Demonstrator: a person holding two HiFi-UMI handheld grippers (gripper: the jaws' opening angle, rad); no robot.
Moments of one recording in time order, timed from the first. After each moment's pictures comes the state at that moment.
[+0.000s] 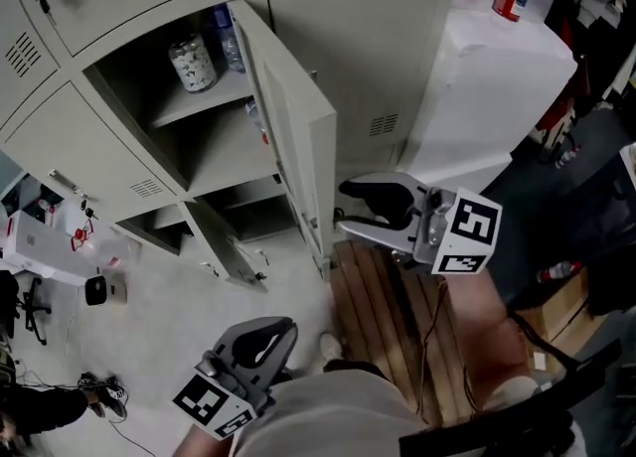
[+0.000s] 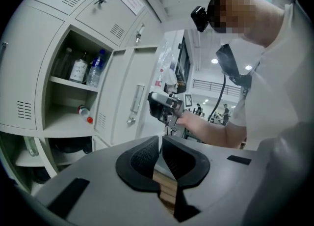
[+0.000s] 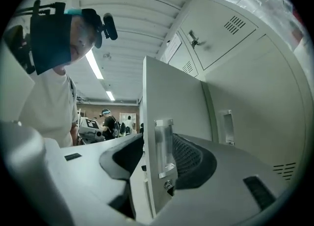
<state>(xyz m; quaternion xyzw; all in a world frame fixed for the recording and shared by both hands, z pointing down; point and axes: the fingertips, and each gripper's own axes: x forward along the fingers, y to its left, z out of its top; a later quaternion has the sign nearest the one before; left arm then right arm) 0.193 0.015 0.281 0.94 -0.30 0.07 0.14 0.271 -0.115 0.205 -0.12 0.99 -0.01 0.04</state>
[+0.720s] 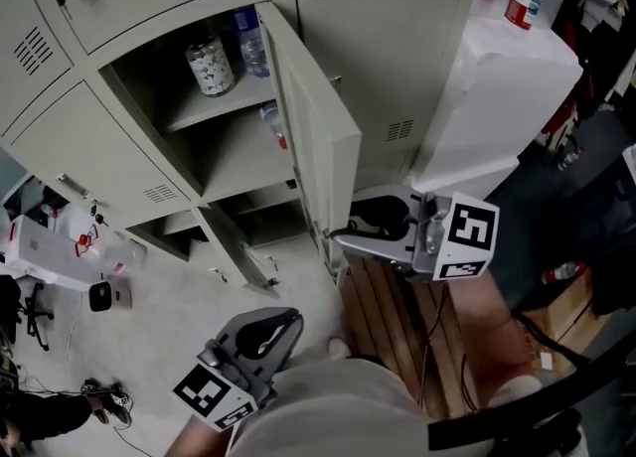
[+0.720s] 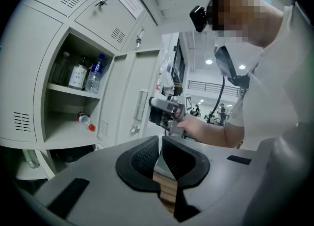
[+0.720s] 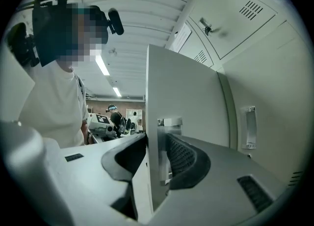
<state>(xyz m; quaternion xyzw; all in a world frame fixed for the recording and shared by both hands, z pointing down) 0.164 -0.007 0.271 0.95 -0.28 0.07 0.12 0.222 -0.106 0.207 -0.07 1.00 0.01 0.02</state>
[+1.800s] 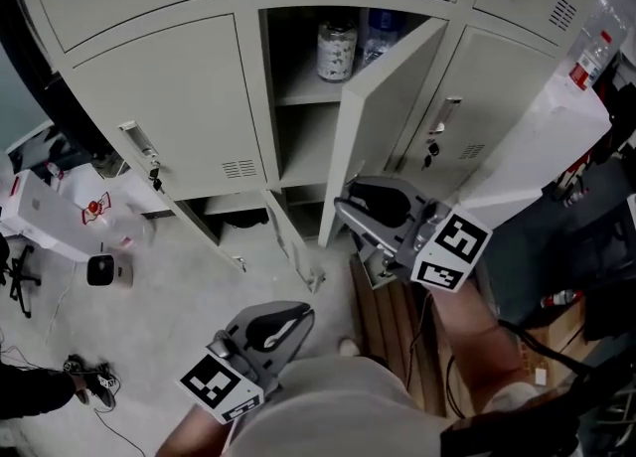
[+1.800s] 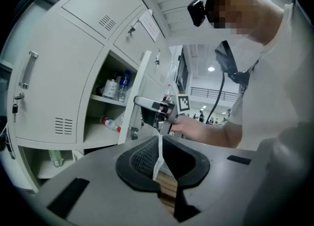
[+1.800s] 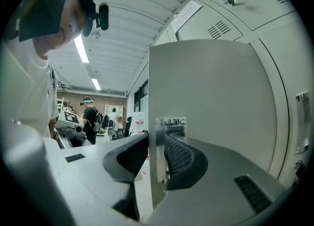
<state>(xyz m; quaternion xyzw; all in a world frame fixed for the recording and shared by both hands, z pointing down) -0.005 -0.003 0.269 0.95 -0.30 0.03 0.12 0.032 -0.145 0.205 -0.19 0.98 0.01 0.00</state>
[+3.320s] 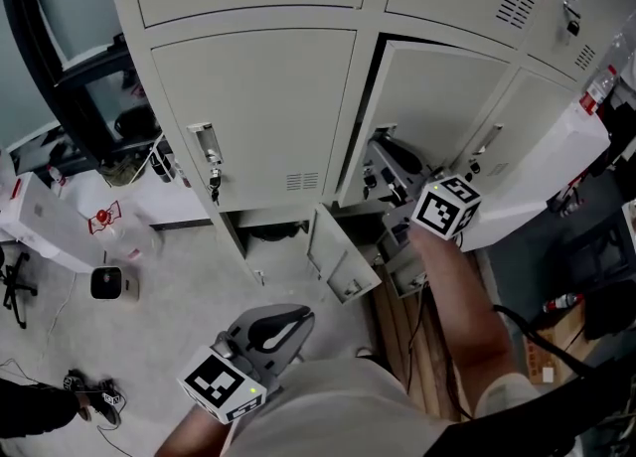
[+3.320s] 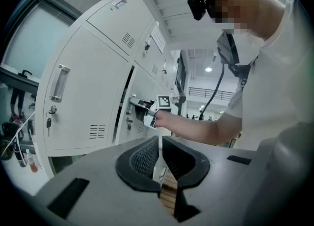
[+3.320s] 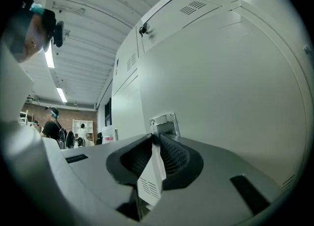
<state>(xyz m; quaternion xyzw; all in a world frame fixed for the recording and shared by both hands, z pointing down) -0.148 -0.007 0.274 0.95 -0.29 0.03 0.11 -0.046 -0.268 0.203 -0.35 0.93 -0.06 0.09</state>
